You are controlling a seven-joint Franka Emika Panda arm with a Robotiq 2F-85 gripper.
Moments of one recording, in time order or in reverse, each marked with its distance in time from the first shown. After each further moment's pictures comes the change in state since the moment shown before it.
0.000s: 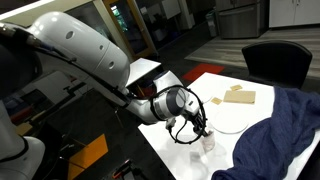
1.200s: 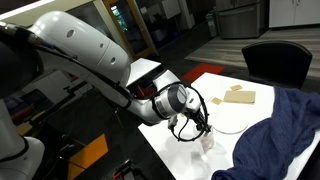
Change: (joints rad) arm 0.024 -0.002 -0.026 0.023 -0.101 0.000 0.047
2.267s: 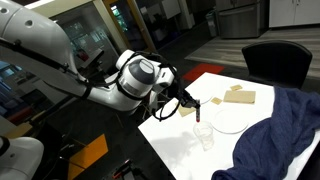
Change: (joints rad) arm 0.024 -0.402 0.015 -0.213 -0.192 0.021 0.041
